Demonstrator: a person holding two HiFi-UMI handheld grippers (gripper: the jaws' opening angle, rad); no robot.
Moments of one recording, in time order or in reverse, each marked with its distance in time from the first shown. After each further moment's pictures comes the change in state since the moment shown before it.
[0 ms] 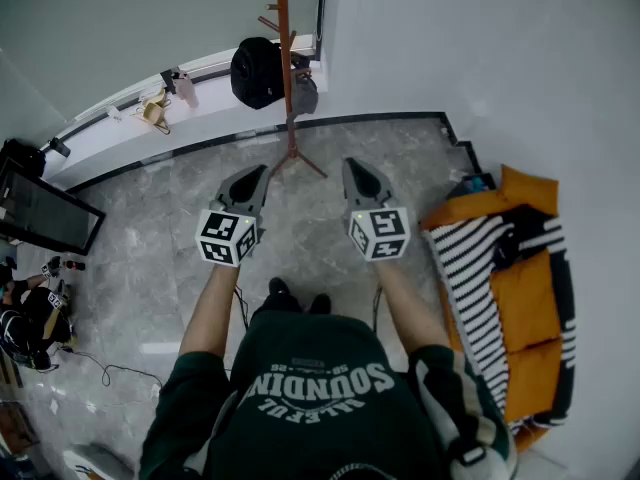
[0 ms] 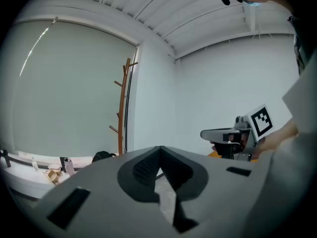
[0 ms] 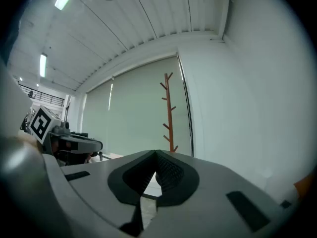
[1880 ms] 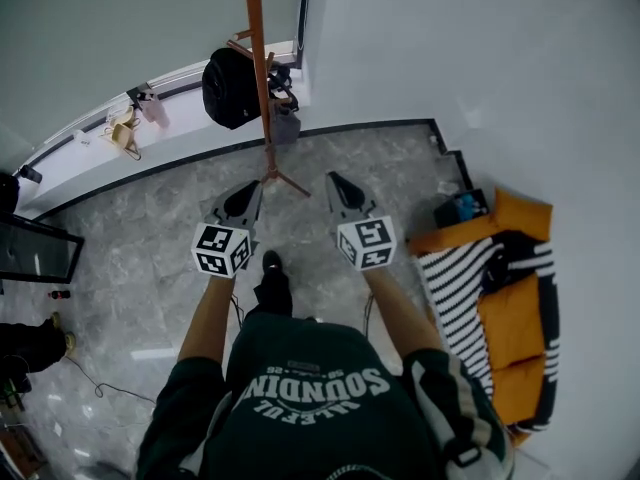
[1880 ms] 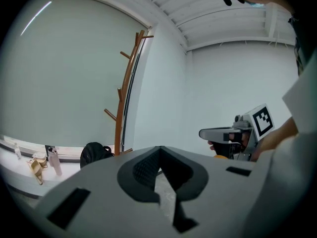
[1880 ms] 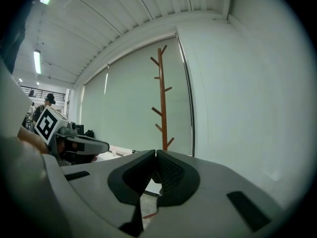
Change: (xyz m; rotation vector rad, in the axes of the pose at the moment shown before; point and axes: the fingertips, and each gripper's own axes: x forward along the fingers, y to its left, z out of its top) left arm 0.178 0.100 -0.029 -0.109 0.072 -0.054; right arm 0.173 -0.081 -0.034 -0.021 0.131 0.040
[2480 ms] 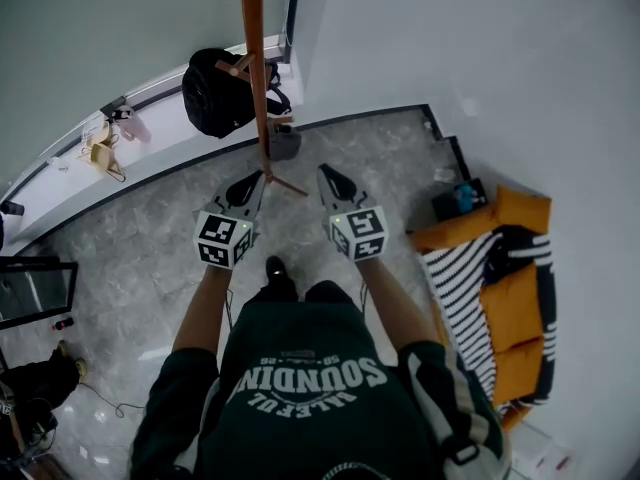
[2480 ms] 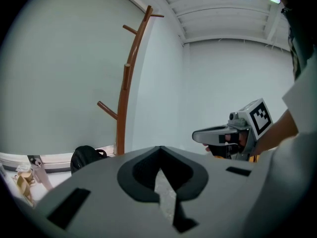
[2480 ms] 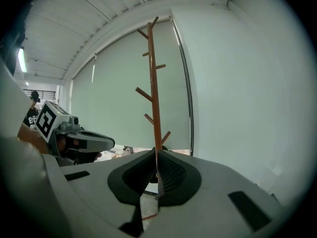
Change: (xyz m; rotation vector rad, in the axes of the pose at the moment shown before) left arm 0.108 0.105 0.022 0.055 0.075 -0.133; right arm 0.147 -0.025 -0.005 0.049 0.108 -0.061
